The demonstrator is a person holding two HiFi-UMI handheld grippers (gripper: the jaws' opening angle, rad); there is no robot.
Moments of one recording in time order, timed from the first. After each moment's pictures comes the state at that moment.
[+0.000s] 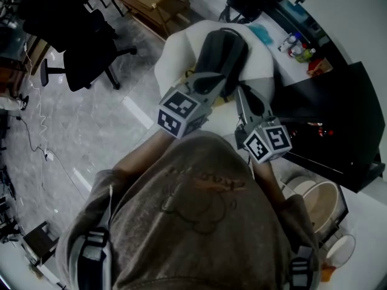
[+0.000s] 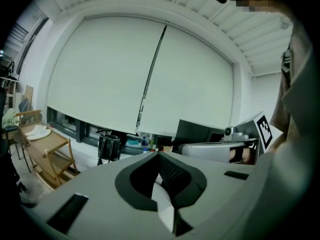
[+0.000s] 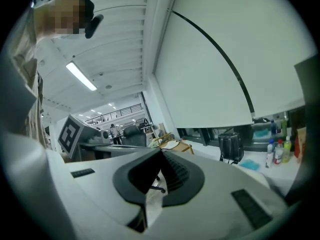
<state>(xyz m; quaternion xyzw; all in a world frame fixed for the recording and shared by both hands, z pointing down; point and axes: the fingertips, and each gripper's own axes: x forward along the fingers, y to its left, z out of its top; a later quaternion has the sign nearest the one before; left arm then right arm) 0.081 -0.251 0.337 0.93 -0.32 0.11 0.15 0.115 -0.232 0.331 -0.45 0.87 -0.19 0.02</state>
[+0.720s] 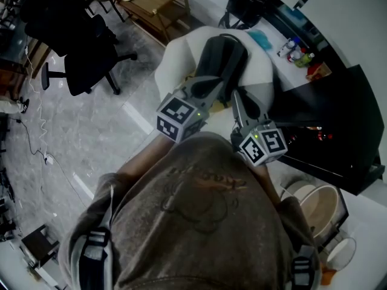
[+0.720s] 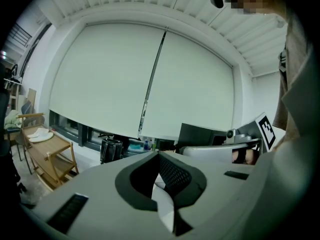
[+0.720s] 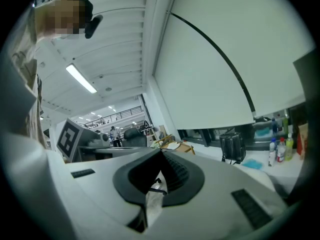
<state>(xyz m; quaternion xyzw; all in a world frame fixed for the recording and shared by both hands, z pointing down) 0.072 -0.257 0.334 0.93 -0.33 0.09 0.13 0.106 -0.235 0.330 -0.45 0.87 -0.19 0.04</state>
